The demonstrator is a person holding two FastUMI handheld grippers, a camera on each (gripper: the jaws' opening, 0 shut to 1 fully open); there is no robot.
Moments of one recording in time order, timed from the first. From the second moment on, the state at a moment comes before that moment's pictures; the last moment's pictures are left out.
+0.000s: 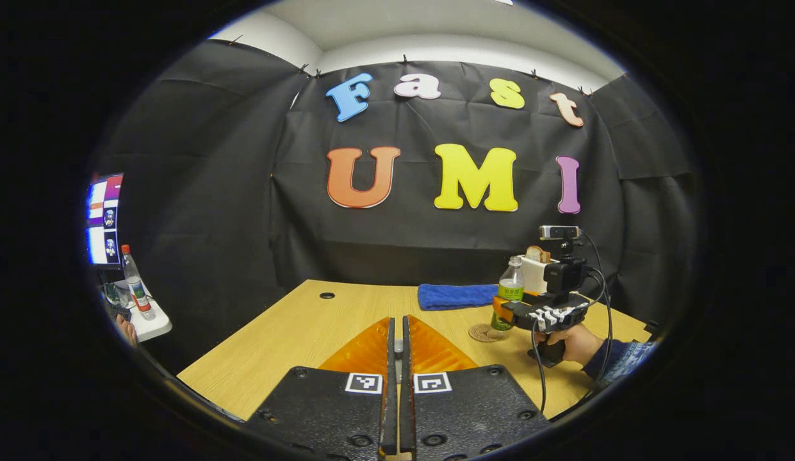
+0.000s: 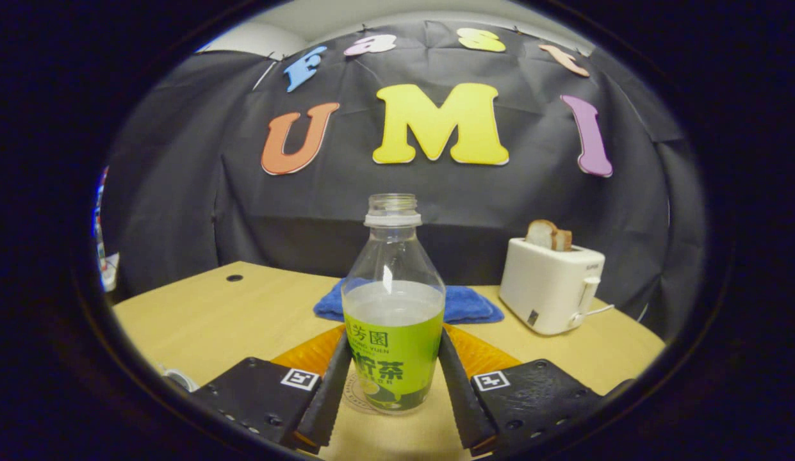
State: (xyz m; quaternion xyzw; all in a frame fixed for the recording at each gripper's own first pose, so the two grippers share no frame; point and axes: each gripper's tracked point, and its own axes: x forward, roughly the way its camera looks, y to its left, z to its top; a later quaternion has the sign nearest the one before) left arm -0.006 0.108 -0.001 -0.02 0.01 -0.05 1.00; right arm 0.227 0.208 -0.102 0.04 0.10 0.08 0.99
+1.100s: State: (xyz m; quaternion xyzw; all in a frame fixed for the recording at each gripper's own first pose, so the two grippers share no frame) left arm 0.007 0.094 -0.014 -0.01 0.02 -0.06 1.00; right arm 0.220 0.205 -0.107 0.00 0.11 0.10 0.99
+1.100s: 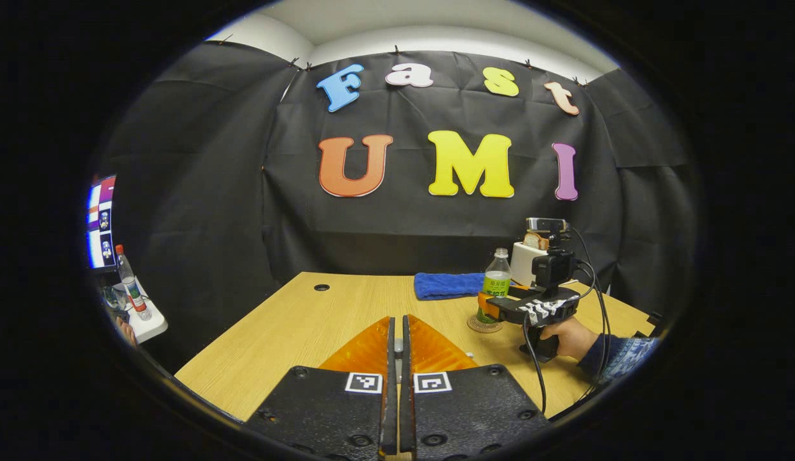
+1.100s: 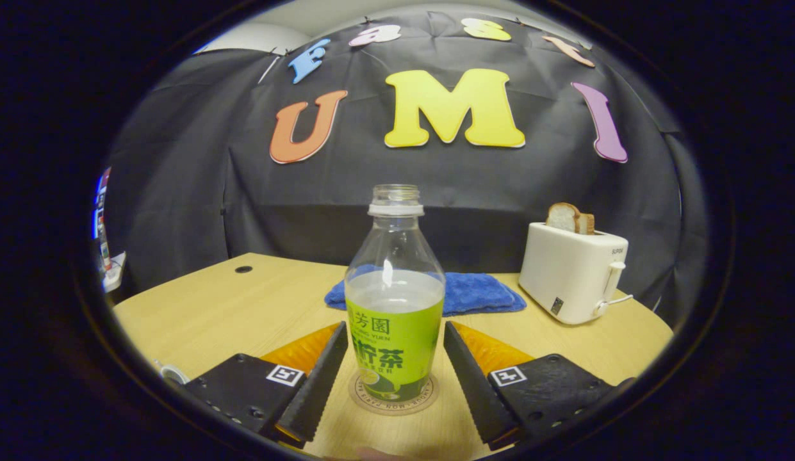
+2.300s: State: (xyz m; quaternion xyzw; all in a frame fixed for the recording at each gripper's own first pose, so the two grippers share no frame) left arm 0.096 0.006 -0.068 -0.02 -0.01 -0.12 0.99; right arm 0.021 0.089 -0.035 -0.08 -0.05 0.08 0.99
